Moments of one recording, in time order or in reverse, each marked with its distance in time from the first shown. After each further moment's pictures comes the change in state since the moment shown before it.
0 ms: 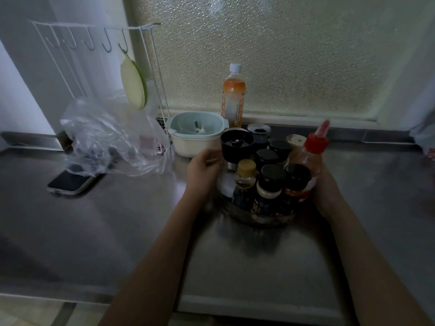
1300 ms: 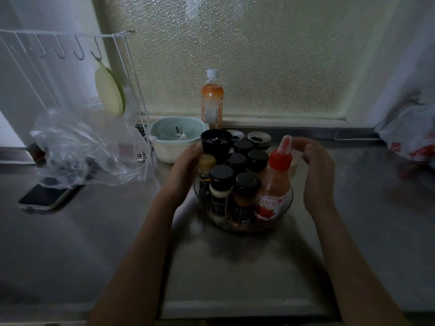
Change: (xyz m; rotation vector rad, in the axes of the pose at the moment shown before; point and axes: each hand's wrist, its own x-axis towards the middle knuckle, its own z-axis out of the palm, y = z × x) left_hand -0.004 0.037 -0.014 -0.392 -0.417 -0.038; right_hand -0.043 -0.039 0.009 -0.231 0.241 -0.596
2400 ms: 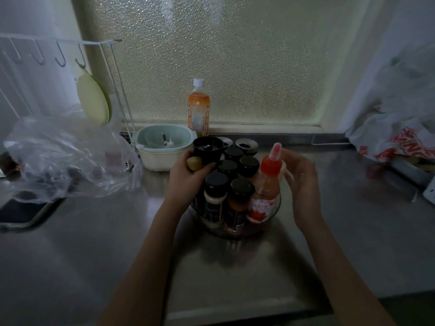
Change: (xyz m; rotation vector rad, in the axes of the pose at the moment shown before) left_hand 0.002 -0.004 0.018 0.284 0.237 0.123; right_hand -0.018 0.011 -0.004 0.141 -0.015 0.187
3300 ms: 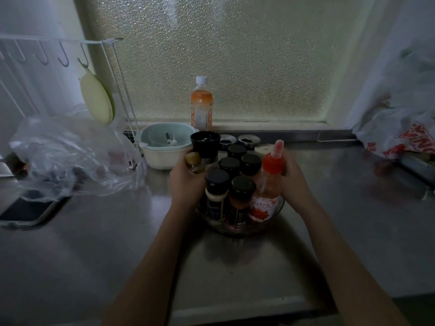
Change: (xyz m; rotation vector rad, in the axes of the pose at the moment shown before) left_hand -0.003 -0.010 0.005 0.195 0.176 0.011; right_hand 0.025 0.009 0.011 -0.321 -0.212 -0.028
